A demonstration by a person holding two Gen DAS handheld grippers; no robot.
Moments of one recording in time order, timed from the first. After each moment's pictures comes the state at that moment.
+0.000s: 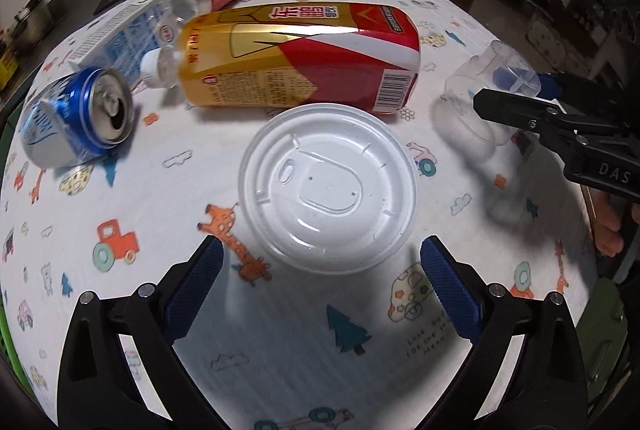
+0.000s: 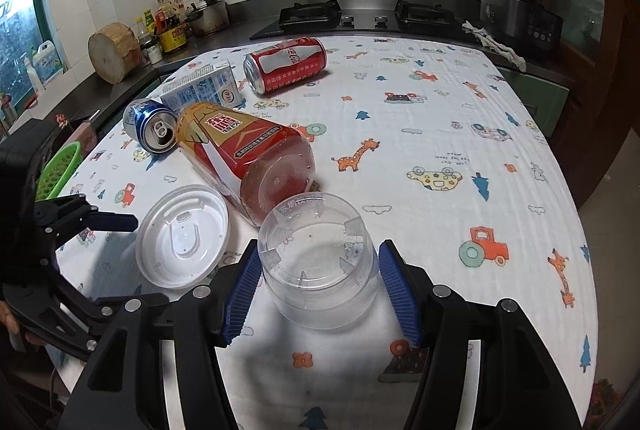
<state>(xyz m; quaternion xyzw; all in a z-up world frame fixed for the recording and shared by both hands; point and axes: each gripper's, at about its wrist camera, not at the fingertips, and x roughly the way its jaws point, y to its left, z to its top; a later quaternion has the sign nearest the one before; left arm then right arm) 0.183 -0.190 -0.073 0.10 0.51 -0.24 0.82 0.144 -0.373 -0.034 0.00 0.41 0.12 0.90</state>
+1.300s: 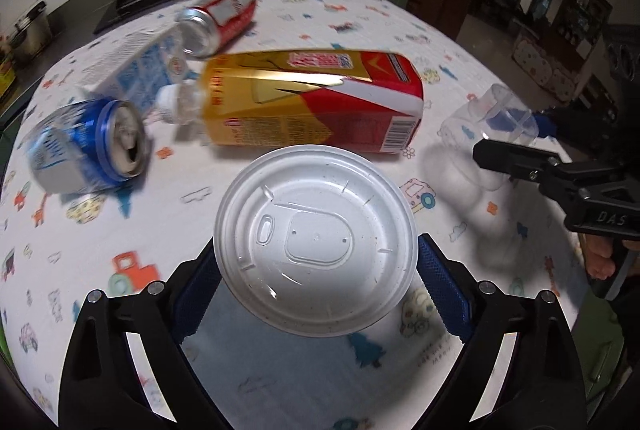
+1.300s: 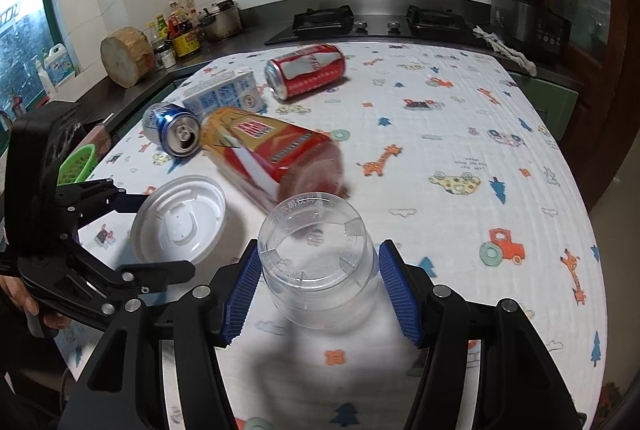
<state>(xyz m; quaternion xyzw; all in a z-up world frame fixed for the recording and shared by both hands) 0.188 -0.171 -0.056 0.07 0.46 -0.25 0.85 0.136 -0.353 -0.024 0.01 0.40 0.15 0.90</state>
